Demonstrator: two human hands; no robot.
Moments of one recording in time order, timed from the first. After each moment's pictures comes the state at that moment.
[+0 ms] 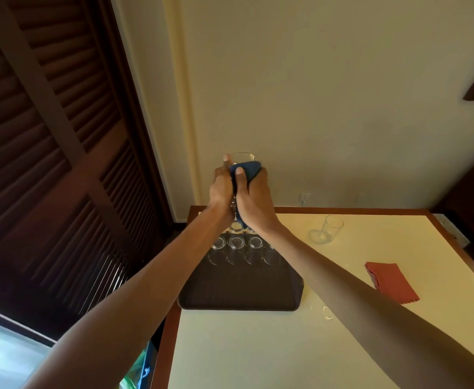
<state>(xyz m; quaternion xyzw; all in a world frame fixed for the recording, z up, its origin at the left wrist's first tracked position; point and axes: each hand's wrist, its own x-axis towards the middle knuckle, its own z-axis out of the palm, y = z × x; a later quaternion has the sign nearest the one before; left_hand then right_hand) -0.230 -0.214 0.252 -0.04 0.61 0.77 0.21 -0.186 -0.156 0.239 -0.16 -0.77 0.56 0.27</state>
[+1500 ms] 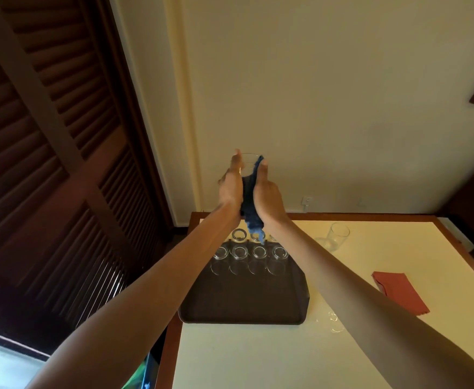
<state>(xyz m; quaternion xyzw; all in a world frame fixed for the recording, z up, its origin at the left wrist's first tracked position) -0.252 -0.198 0.265 -0.02 0.61 0.76 0.22 -0.217 -0.133 0.250 -0.26 -0.72 0.63 0.15</state>
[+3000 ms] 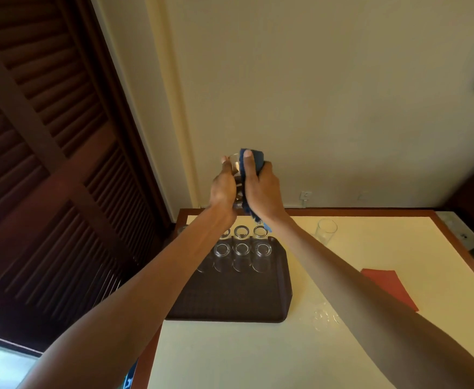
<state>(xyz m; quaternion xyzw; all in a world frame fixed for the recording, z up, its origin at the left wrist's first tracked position) -0.228 -0.142 0.256 -0.04 0.61 0.76 0.22 -0.200 -0.070 0.247 -0.19 -0.77 0.56 0.26</state>
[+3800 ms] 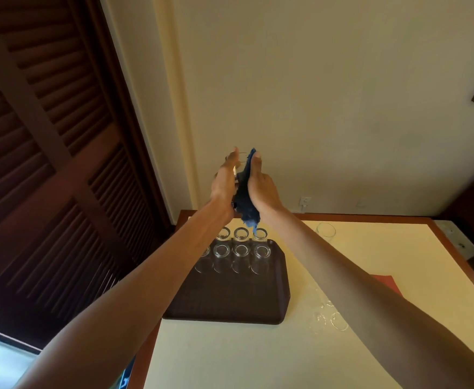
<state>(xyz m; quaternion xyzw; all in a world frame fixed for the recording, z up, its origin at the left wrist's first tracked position) -0.232 -0.146 0.262 -0.05 0.60 0.76 0.24 -0.200 -0.072 0.255 -0.24 -0.73 0.63 0.11</state>
